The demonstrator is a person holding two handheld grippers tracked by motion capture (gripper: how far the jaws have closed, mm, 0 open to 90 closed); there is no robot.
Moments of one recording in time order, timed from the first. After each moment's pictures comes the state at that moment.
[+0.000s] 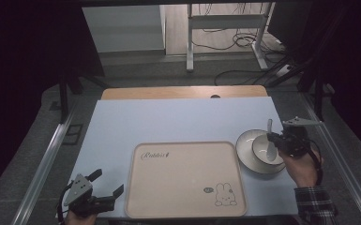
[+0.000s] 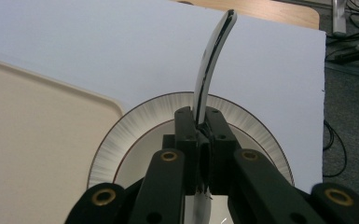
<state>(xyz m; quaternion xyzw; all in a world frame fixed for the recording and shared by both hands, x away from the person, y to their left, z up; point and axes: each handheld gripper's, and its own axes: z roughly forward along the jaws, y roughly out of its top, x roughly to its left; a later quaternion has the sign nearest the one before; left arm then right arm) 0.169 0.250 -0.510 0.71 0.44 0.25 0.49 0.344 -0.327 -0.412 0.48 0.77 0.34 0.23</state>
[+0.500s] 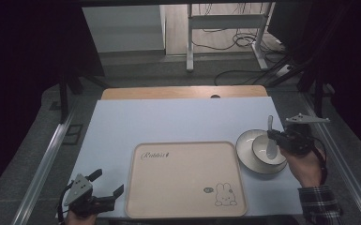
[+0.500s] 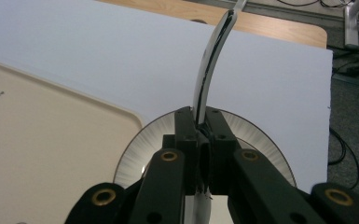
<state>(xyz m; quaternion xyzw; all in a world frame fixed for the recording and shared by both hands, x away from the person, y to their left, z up) 0.169 0.250 -0.510 0.71 0.44 0.25 0.49 0.336 -0.324 -0.390 0.47 0.77 0.37 0.22</state>
